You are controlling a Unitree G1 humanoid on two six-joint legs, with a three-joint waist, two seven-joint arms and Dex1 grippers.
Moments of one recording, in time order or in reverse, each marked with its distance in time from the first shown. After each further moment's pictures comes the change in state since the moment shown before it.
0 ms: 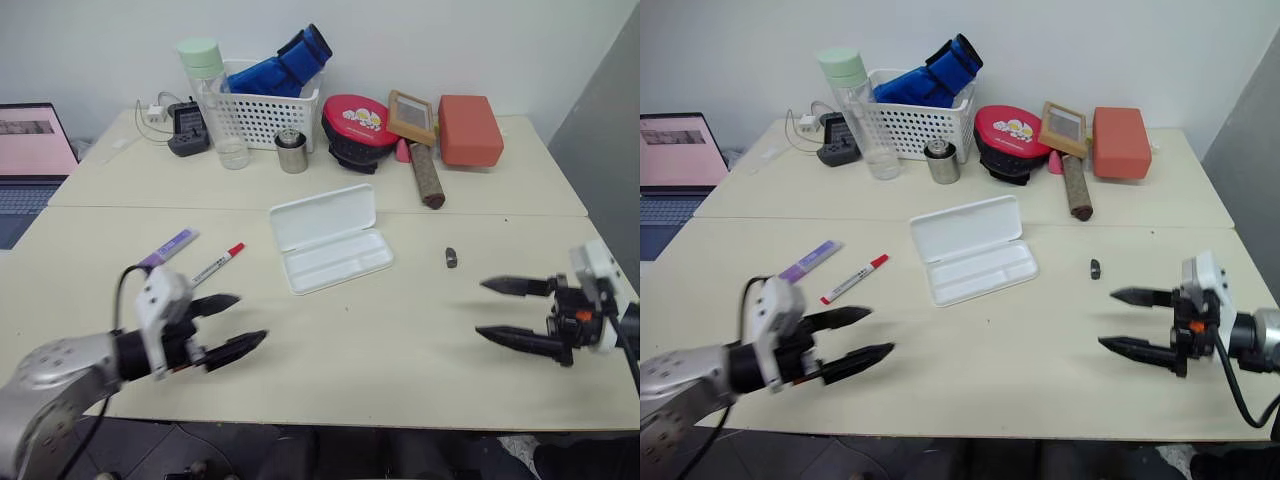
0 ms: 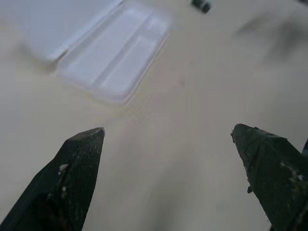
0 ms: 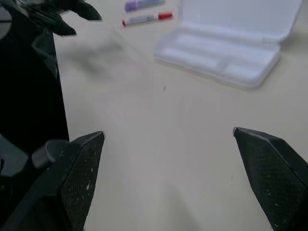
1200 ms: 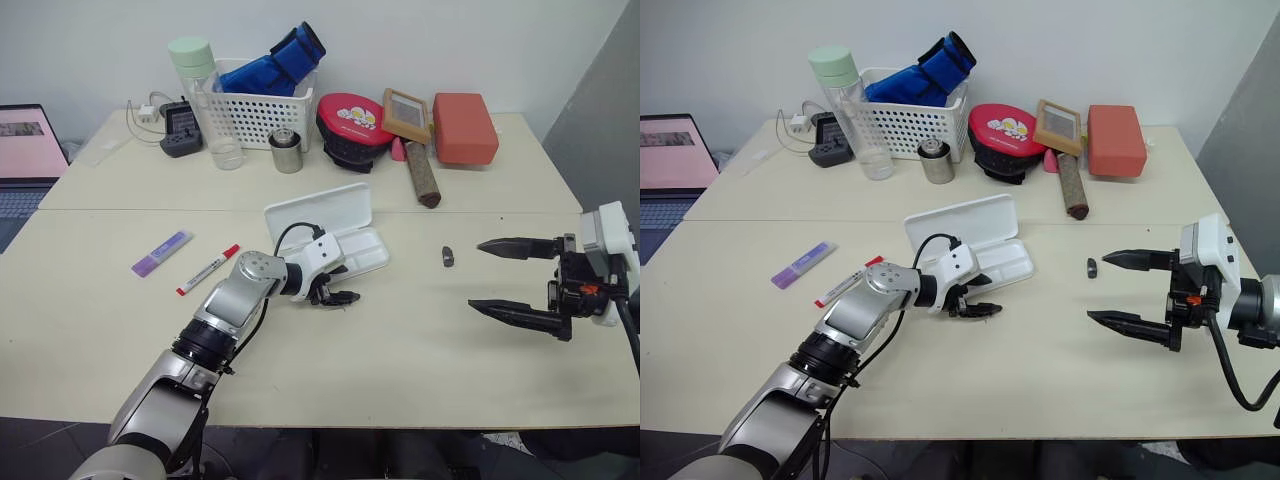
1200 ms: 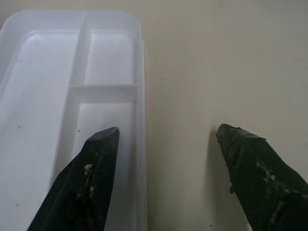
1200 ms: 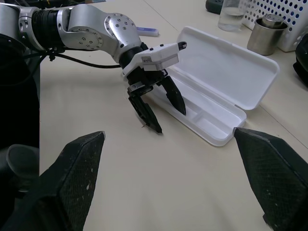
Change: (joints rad) left arm -0.750 -0.367 -0.692 0.800 0.627 -0.313 -0.112; right arm -0.109 -0.035 -0.002 -0.062 -0.011 -0.020 -0.080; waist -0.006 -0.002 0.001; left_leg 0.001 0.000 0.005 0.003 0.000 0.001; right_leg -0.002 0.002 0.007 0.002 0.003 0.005
